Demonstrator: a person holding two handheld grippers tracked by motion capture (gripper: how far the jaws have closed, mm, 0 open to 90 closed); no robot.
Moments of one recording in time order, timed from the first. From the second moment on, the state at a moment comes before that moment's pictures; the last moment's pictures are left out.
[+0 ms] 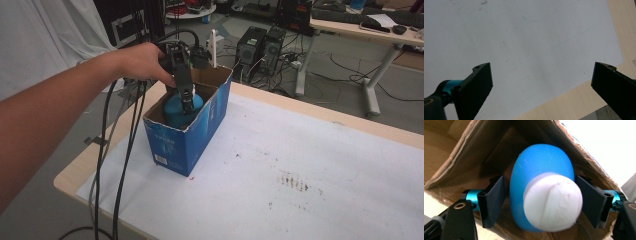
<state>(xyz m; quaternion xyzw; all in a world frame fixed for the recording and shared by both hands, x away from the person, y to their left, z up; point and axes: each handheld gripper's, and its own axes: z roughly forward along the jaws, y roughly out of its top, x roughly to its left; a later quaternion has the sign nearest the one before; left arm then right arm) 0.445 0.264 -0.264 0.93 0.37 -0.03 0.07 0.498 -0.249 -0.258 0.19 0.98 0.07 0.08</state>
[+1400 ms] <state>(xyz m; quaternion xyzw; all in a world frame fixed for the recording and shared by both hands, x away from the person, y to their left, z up) 0.407 0.208 -0.173 0.91 0.39 0.00 0.11 0.479 -0.258 -0.244 0.19 0.97 0.09 0.09</state>
